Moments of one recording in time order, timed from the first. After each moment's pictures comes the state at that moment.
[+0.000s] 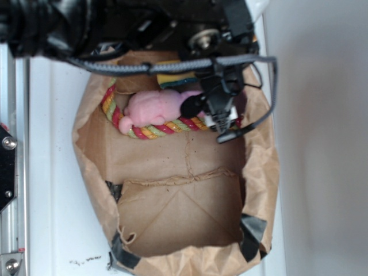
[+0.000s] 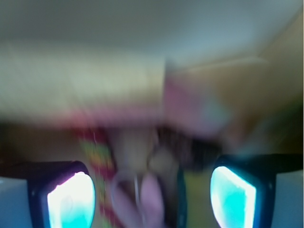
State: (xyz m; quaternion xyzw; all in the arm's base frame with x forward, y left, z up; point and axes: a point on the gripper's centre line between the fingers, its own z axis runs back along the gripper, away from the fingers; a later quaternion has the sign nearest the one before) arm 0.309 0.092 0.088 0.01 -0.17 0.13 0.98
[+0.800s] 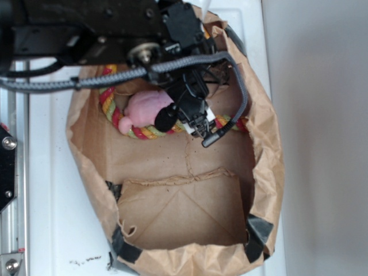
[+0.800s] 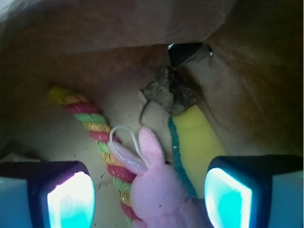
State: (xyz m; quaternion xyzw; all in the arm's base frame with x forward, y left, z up) arm 0.293 0.067 0.096 0.00 -0.19 0.23 0.95
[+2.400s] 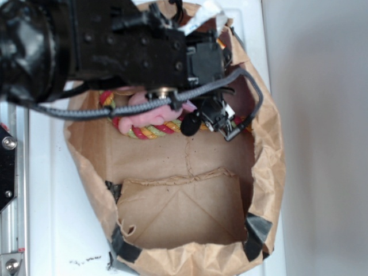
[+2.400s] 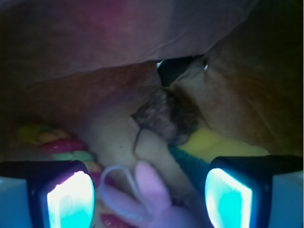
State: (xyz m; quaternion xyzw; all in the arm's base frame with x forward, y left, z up) arm 0.304 0.101 0.083 0.05 -0.23 0.32 0.92
